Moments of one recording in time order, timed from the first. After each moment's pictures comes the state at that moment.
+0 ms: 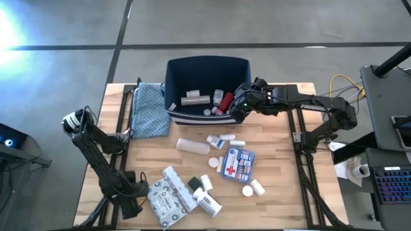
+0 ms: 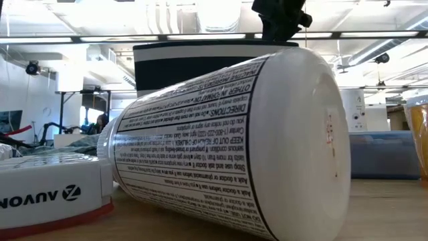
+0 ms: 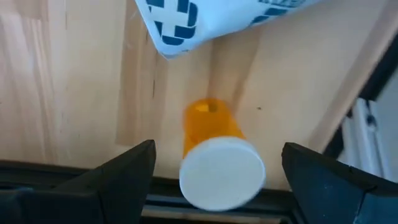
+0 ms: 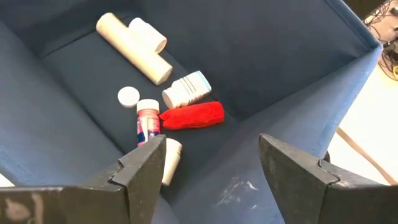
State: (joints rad) left arm -1.00 1.50 0.96 -0.91 0.16 -1.25; right arm -0.13 1.49 1.53 -1.05 0.60 0.41
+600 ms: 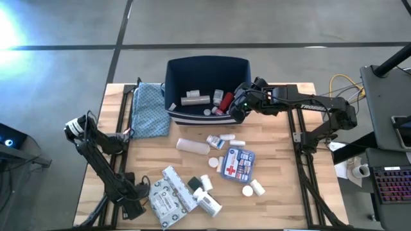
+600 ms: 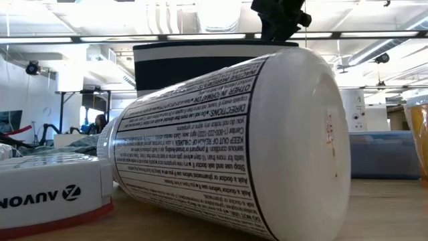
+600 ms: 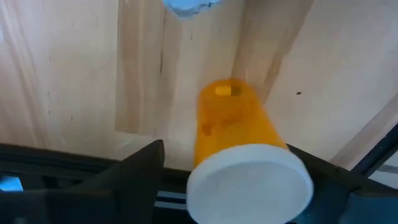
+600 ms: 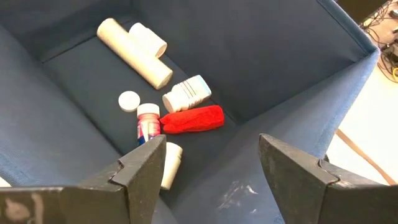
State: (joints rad) left arm -1.00 1.59 0.93 -0.90 0.26 -1.24; right arm -0.13 1.49 1.53 -1.04 0.60 0.41
